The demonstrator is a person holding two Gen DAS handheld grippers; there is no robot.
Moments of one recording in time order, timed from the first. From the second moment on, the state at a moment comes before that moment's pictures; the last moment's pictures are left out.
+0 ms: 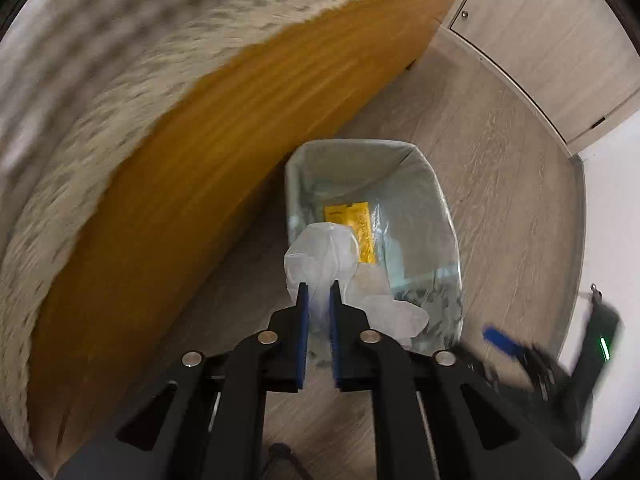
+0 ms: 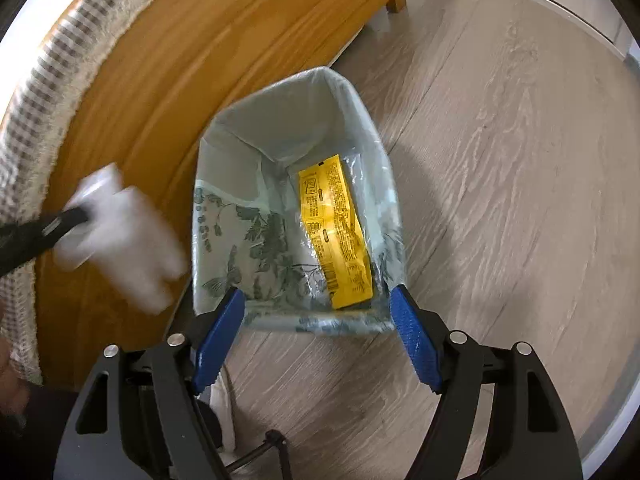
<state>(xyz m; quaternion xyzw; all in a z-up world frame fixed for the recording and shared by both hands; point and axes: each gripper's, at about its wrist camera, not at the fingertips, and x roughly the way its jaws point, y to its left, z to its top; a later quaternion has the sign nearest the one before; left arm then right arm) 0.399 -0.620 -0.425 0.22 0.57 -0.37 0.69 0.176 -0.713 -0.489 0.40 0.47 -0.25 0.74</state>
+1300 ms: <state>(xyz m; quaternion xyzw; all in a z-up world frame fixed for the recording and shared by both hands) 0.401 -0.248 -0.084 0.07 0.32 -0.32 0.89 0.261 -0.553 -0.228 0.17 0.38 -0.19 0.89</state>
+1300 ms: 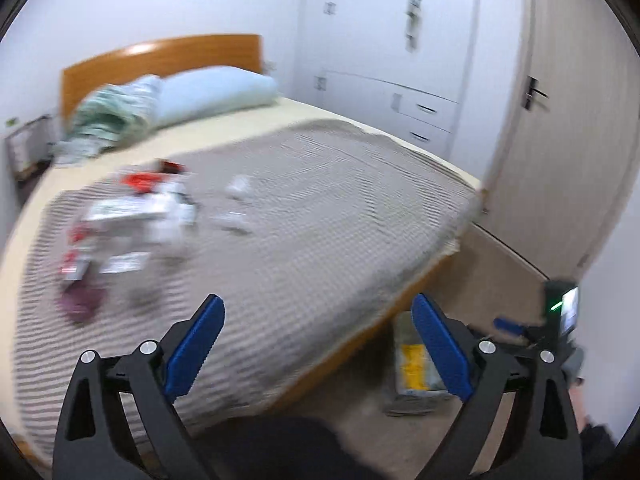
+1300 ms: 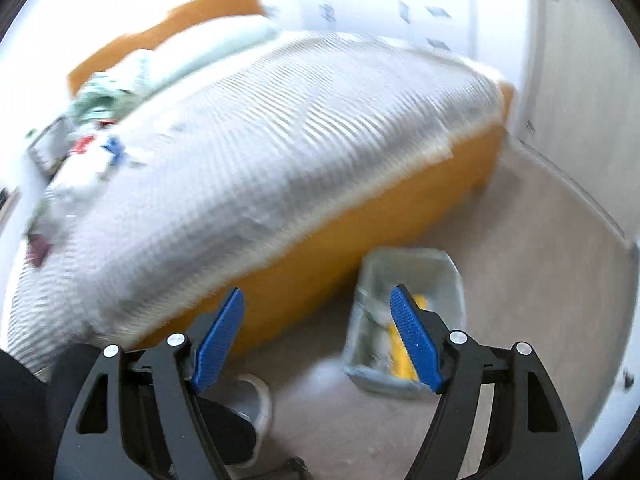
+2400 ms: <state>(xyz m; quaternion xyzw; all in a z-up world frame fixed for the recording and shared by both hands) 0.793 0.010 -0.230 -0.05 0.48 -0.16 0.86 0.636 -0.236 -0.153 0.11 0.44 0.16 0.88</state>
